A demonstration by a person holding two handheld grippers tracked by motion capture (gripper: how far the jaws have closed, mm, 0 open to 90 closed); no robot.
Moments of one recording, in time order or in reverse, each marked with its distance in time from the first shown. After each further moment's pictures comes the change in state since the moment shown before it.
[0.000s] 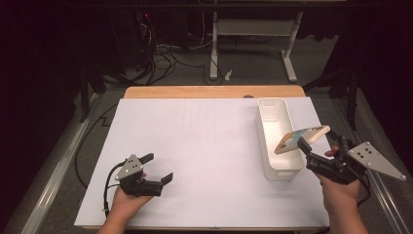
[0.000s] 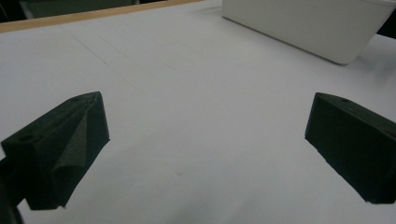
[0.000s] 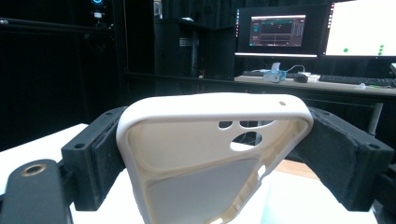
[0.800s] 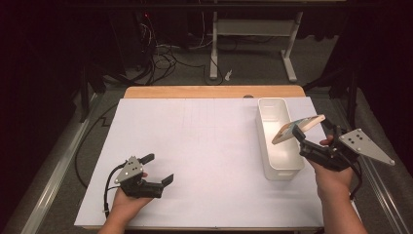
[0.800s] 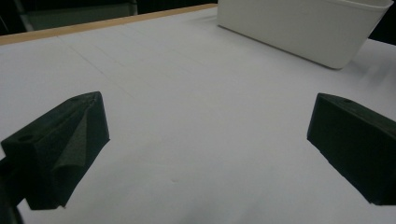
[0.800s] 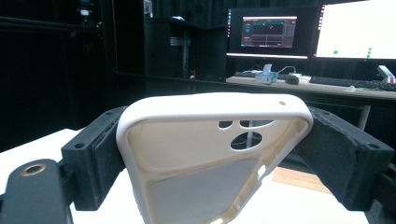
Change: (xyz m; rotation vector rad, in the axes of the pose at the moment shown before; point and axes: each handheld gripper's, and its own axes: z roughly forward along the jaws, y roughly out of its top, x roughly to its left) left arm -0.003 -0.003 -0.001 -0.038 -0.008 0.016; right arm 0.001 0.012 0.027 0.007 -0.040 -0.012
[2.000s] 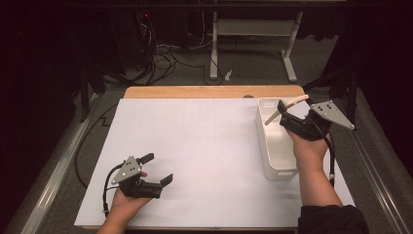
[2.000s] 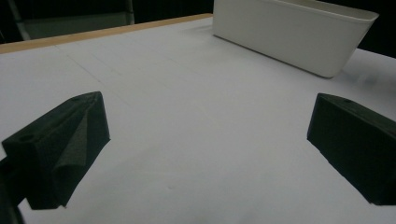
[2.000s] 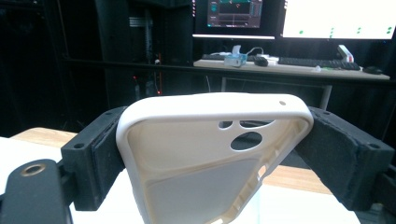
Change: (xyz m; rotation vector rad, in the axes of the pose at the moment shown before) left arm 0.000 0.001 -0.004 -0.034 -0.018 -0.005; right arm -0.001 -0.001 0.083 0.077 -0.161 0.009
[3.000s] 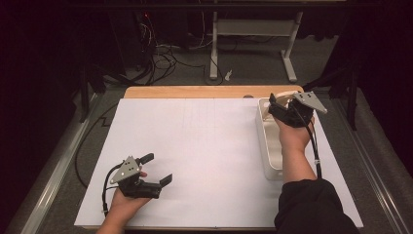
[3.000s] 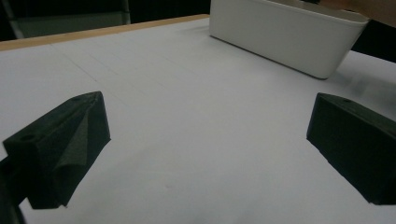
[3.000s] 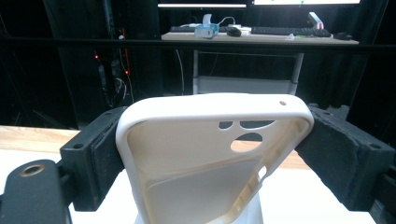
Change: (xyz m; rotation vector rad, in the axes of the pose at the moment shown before) left arm 0.002 0.000 -0.001 0.000 -0.023 -0.011; right arm 0.003 -0.021 0.063 0.108 -0.145 0.032
